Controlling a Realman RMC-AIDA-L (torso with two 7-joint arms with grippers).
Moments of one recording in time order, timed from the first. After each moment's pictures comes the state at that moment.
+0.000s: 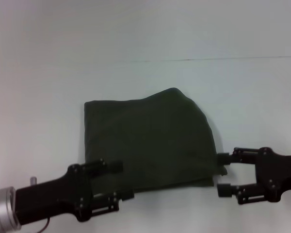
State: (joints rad) left arm -0.40 -2.16 0.53 0.52 2.02 1.81 -1.20; right arm 0.44 2.00 -0.81 -0.66 -1.93 -1.79 1.44
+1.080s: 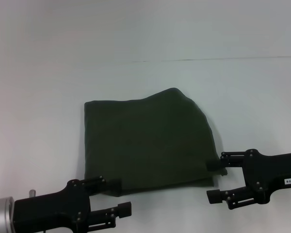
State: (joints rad) left arm -0.38 -2.14 0.59 0.52 2.05 1.80 -1.28; right arm 0.51 2.01 -0.81 -0.66 -2.02 -1.79 1.45
